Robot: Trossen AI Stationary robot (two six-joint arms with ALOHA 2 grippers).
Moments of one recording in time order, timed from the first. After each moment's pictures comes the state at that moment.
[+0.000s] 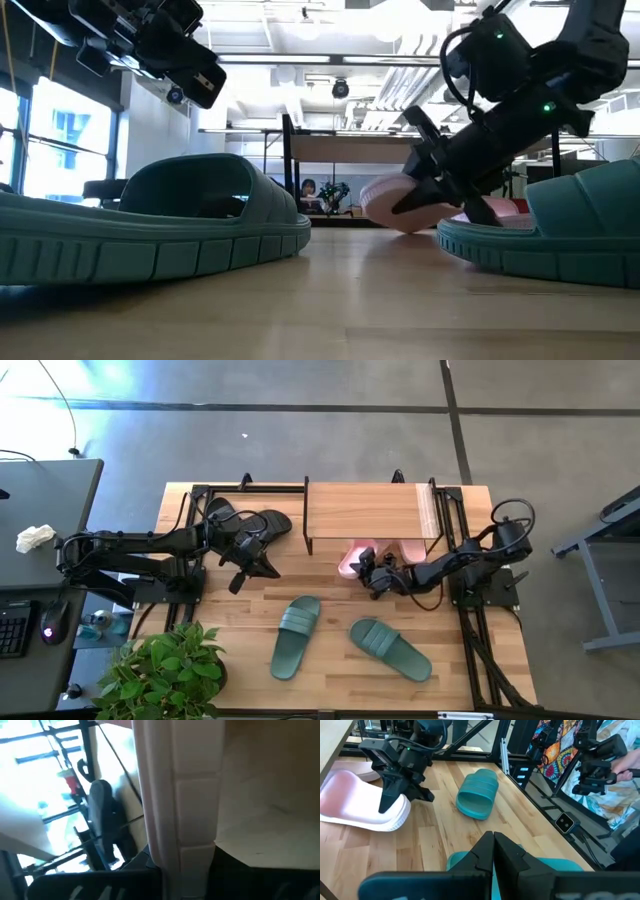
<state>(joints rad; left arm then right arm) 0.39 0.97 0.48 0.10 0.68 0.05 0.12 1.67 0.49 0.56 0.58 2.24</state>
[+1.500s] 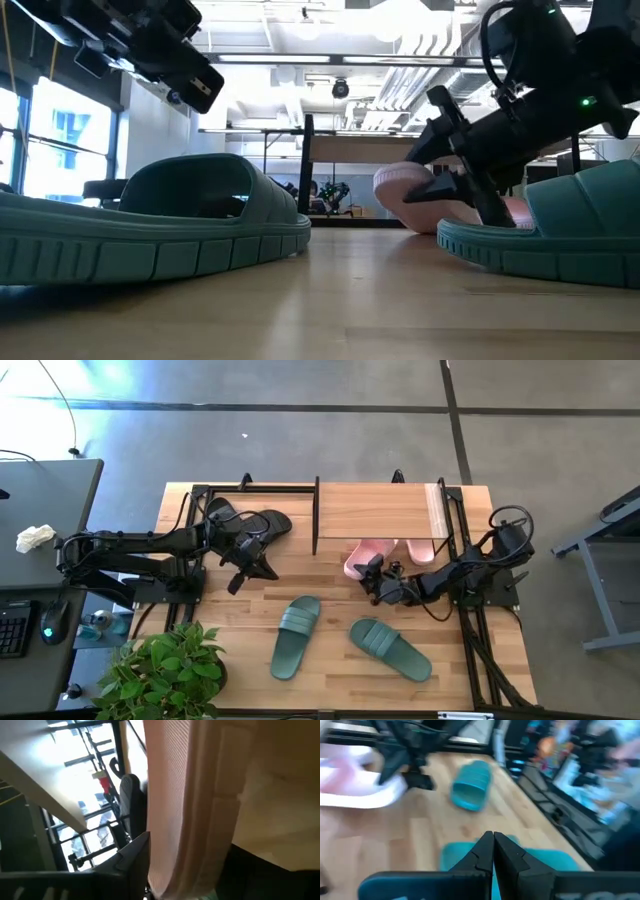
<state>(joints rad) 0.39 0.97 0.48 0.04 0.74 0.07 0.27 1.68 0.45 0.68 0.78 2.28</state>
